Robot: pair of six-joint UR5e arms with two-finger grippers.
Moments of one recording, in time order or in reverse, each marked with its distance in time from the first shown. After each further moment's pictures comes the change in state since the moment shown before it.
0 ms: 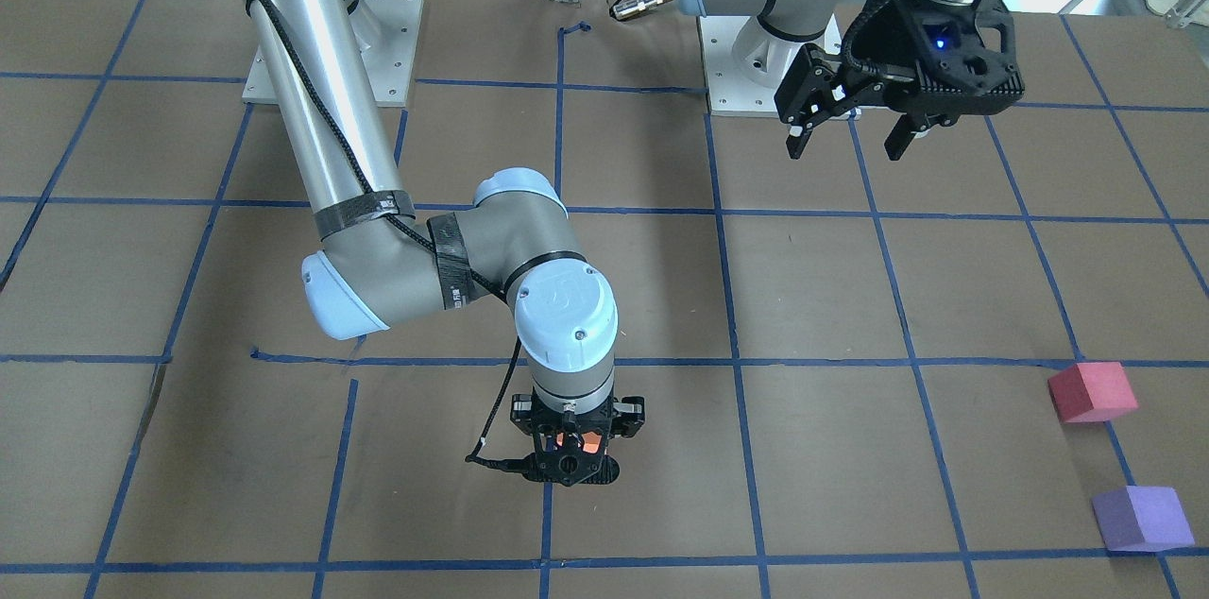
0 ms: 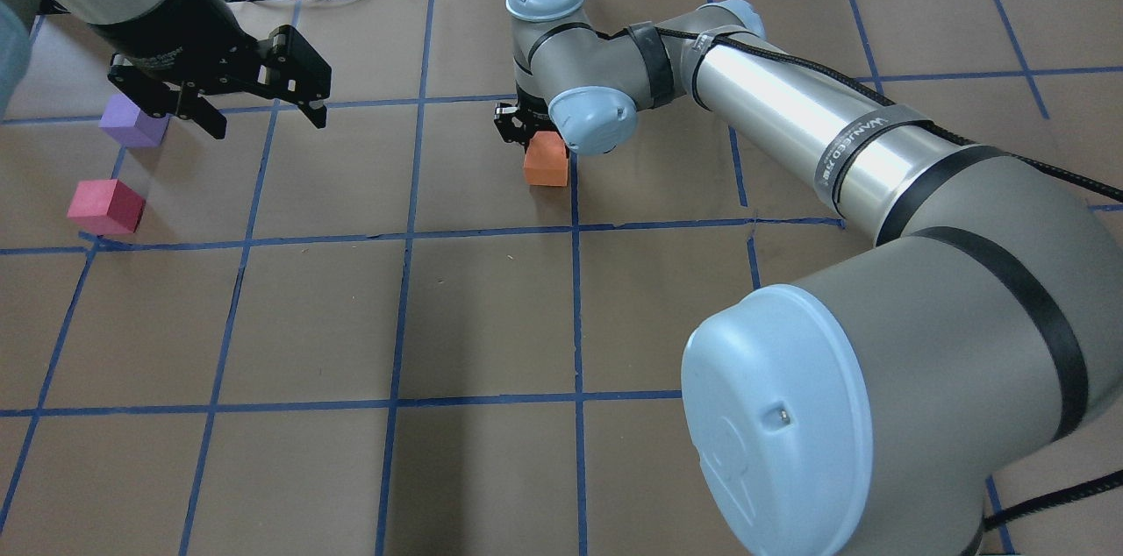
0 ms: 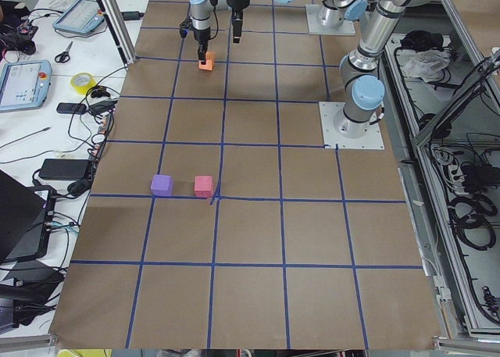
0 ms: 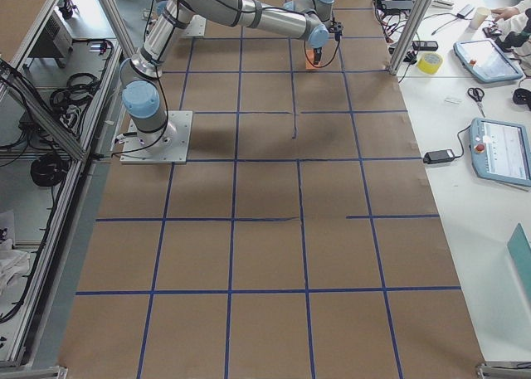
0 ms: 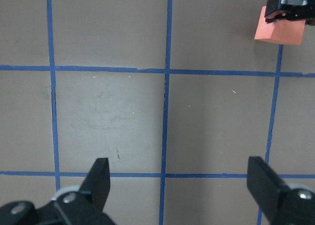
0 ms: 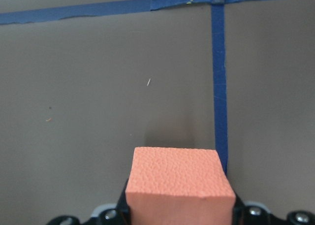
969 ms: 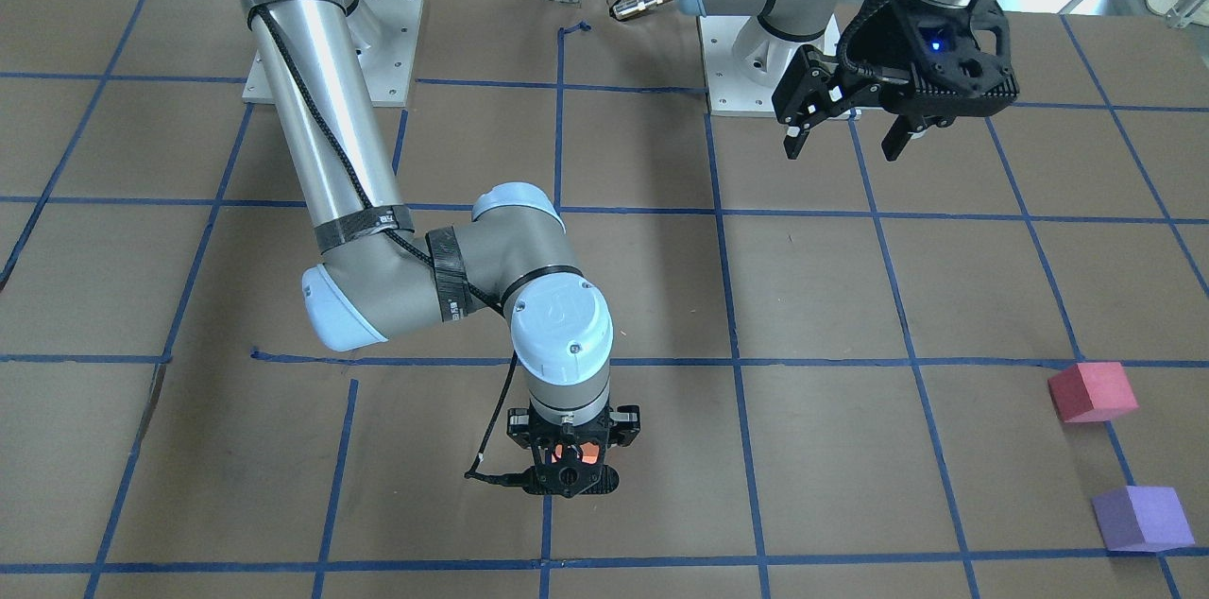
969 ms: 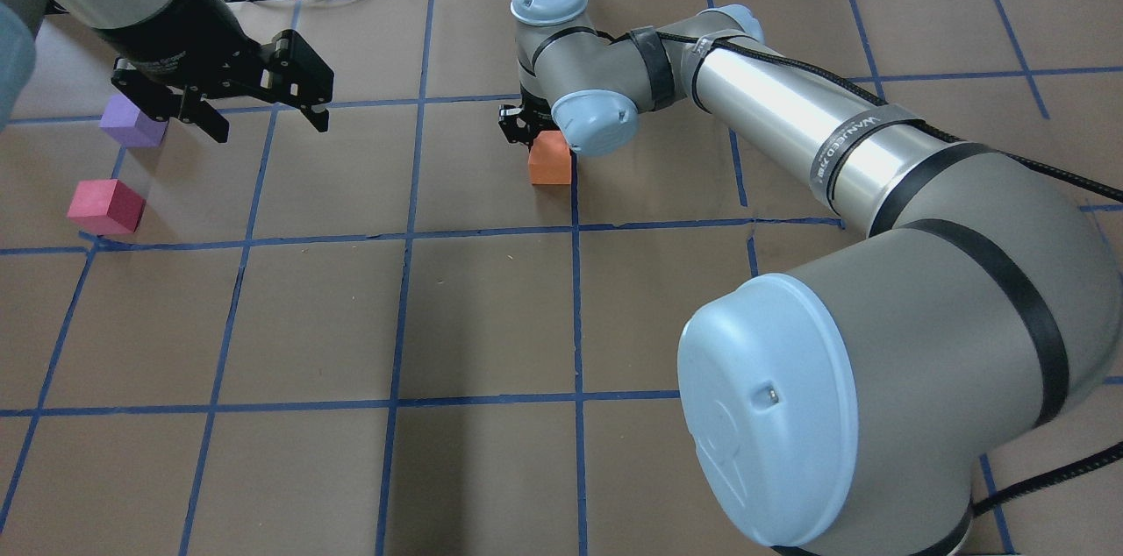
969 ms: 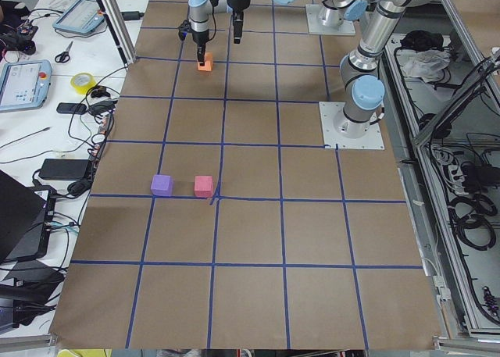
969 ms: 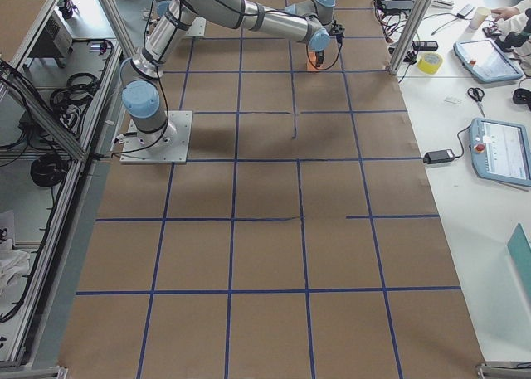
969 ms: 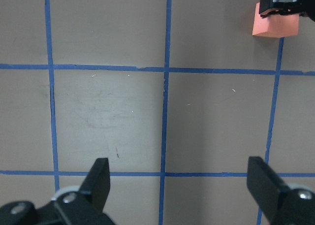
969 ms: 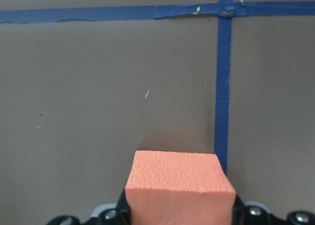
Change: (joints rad) left arm -0.001 0.001 -0.007 0.000 0.001 0.000; right arm -0.008 0.019 -0.007 -0.019 -0.005 -0.038
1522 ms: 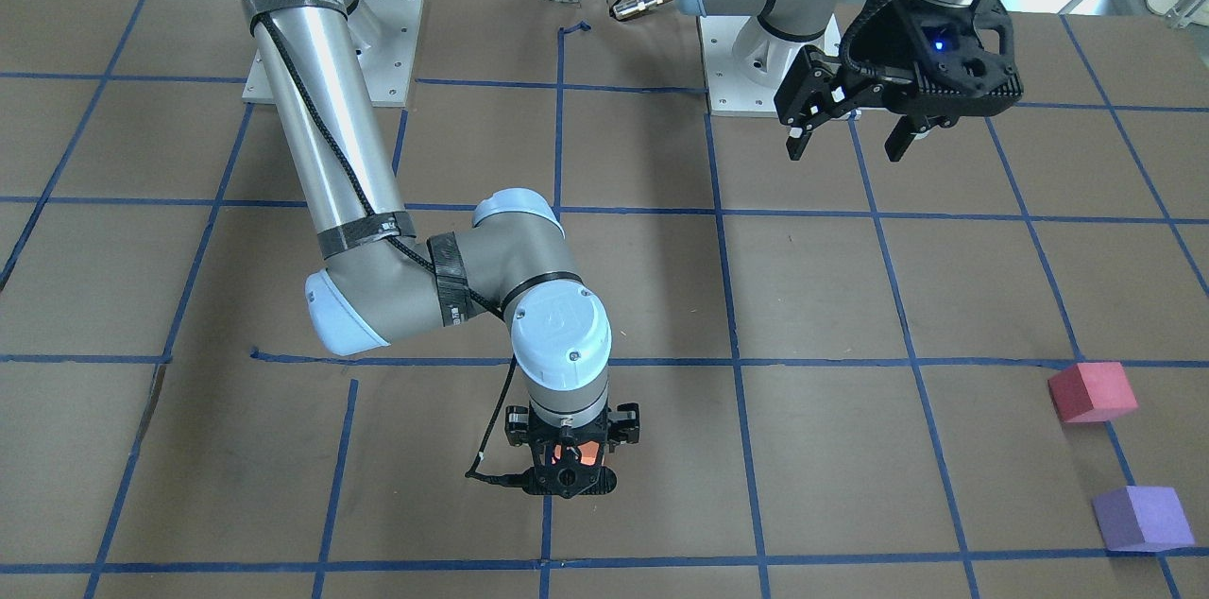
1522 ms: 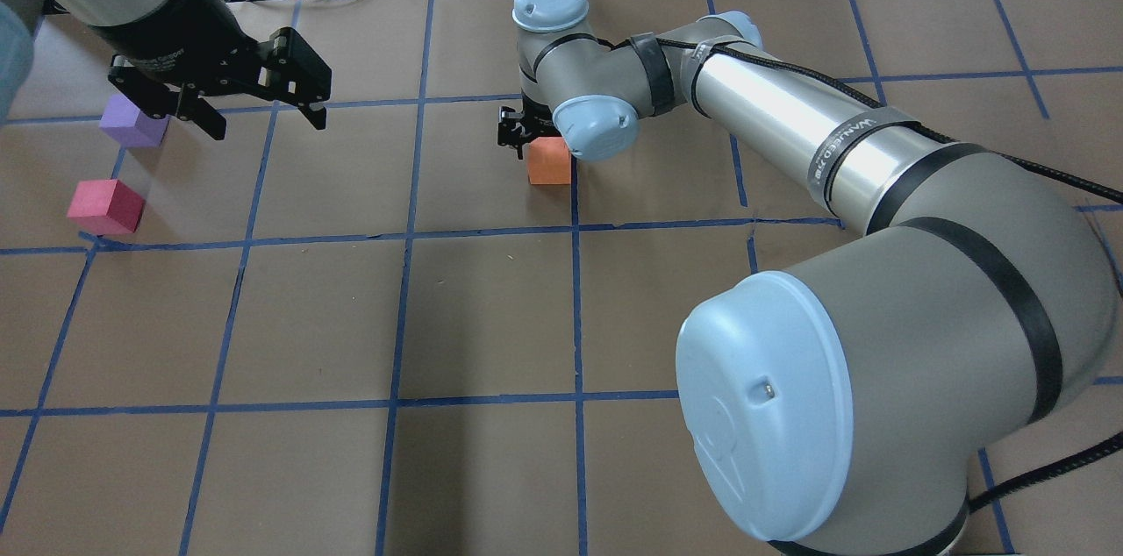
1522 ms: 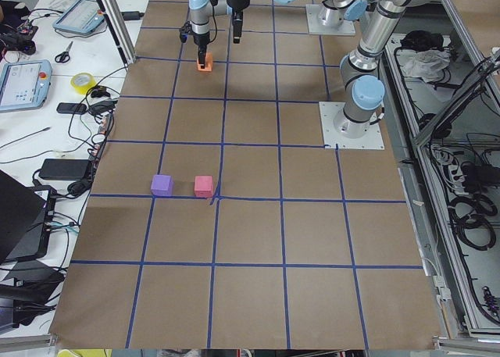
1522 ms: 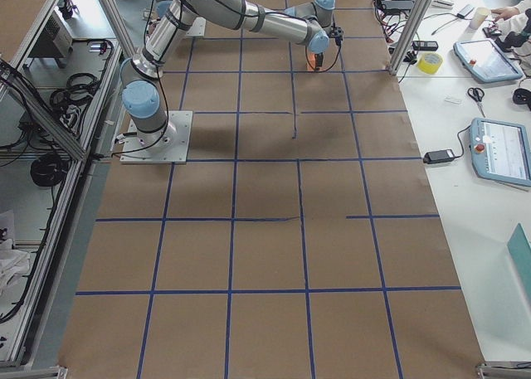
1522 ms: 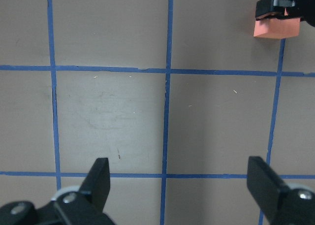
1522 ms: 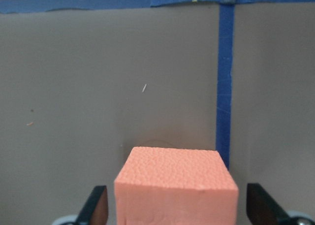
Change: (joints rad) left arm -0.001 0.000 0.002 0.000 0.005 0.000; right arm -0.002 -0.001 0.007 0.002 0.008 -0.005
